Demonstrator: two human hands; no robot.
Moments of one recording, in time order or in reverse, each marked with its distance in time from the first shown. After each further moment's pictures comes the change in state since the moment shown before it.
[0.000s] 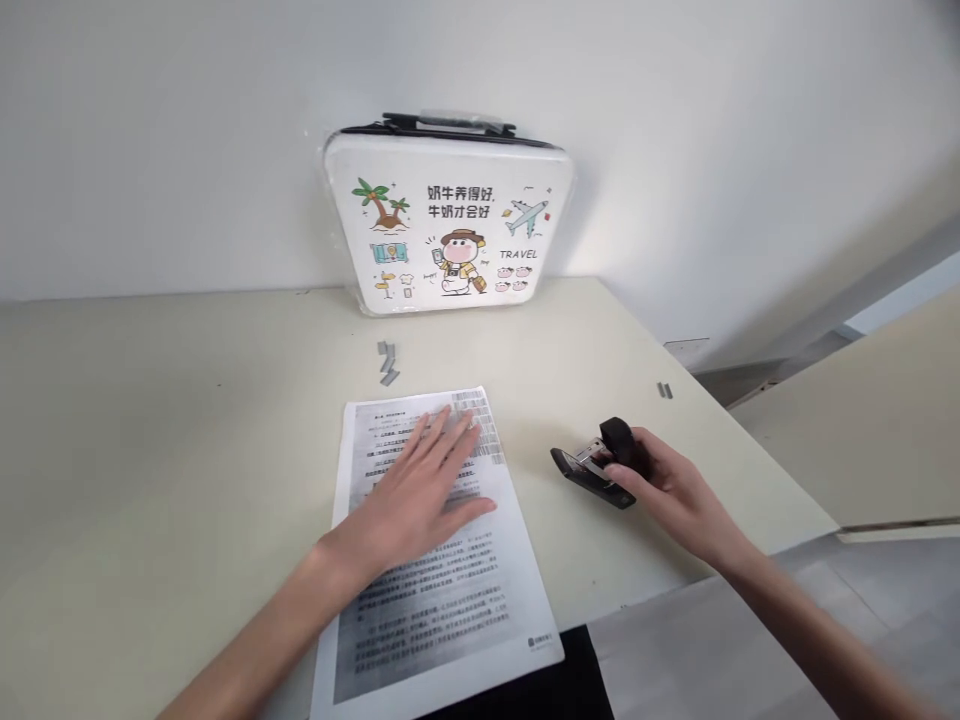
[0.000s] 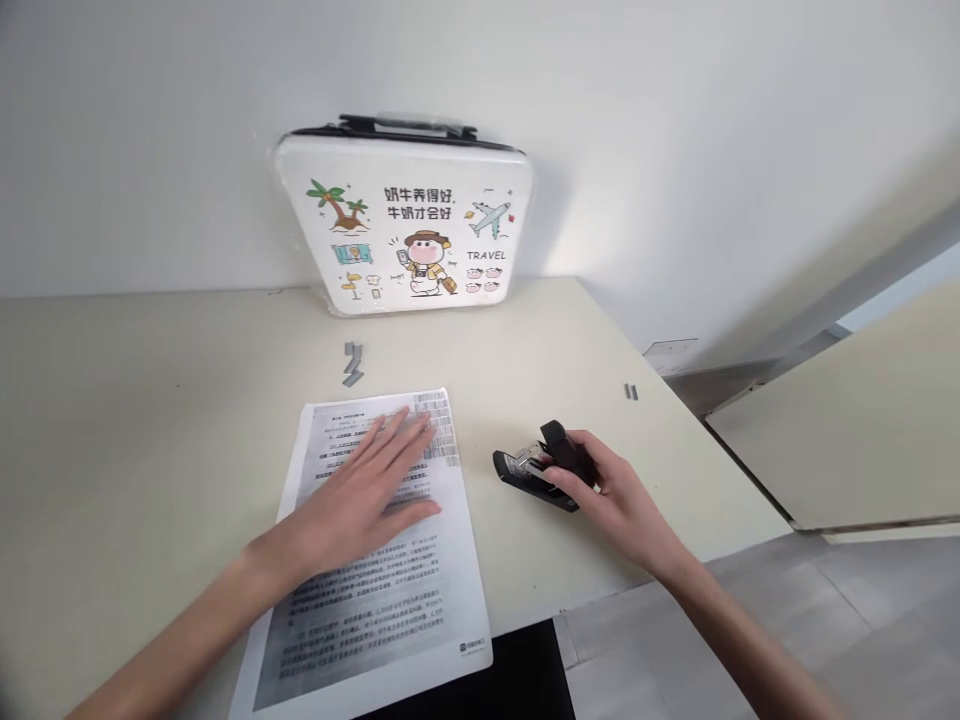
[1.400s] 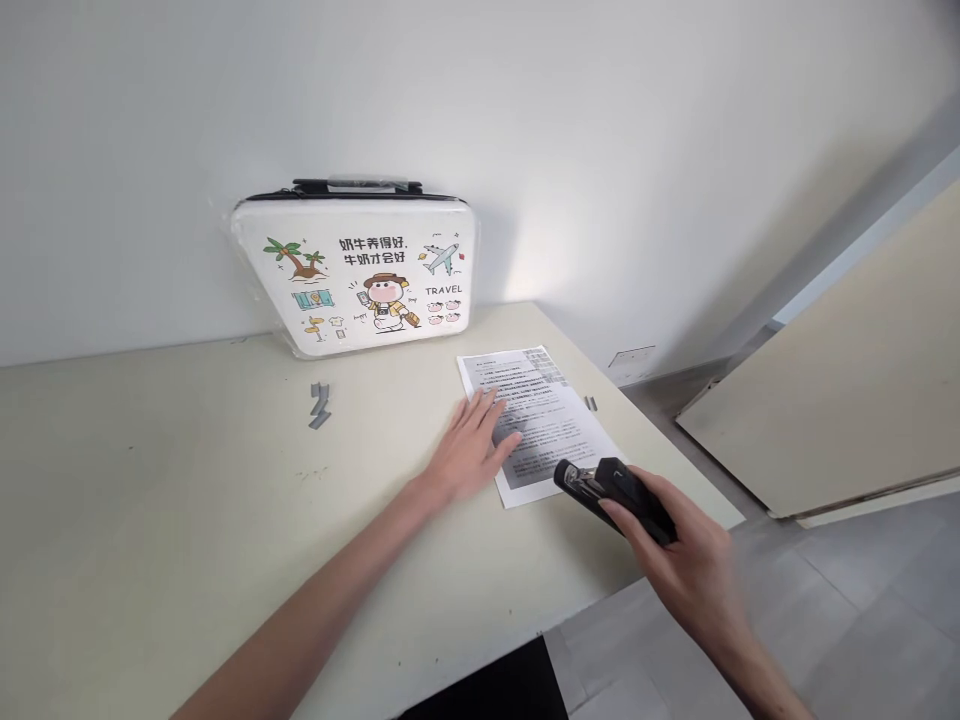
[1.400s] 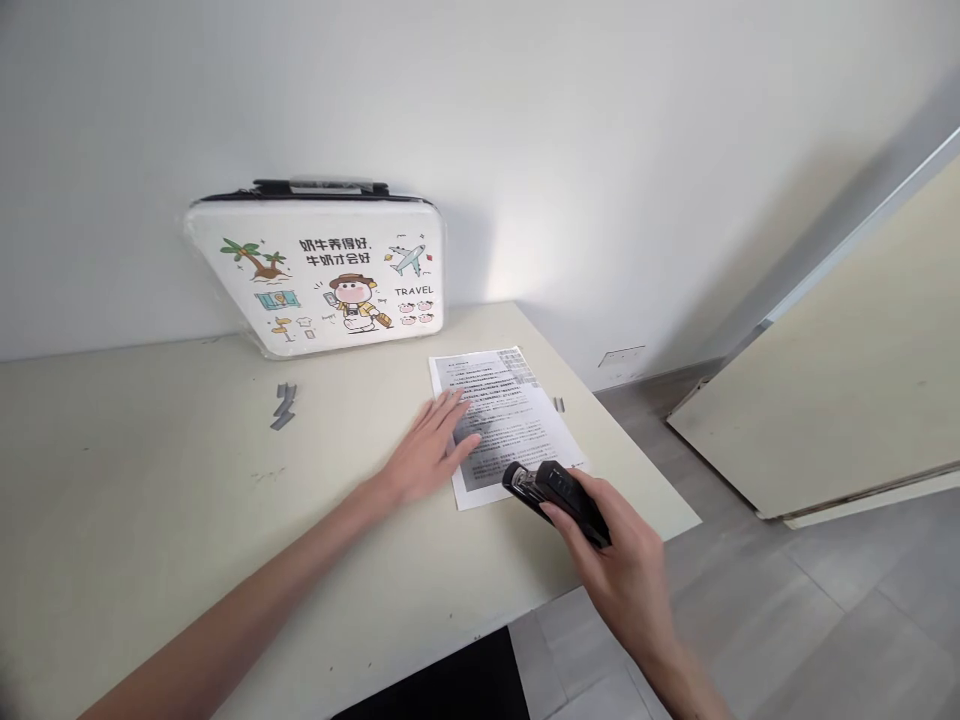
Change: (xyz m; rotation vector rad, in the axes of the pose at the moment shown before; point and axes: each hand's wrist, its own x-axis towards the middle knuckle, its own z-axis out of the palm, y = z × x) left_hand 0.175 0.060 0.045 -0.114 0.090 0.021; right_hand -0.054 0.022 -0.045 -0.412 0.567 -0.177
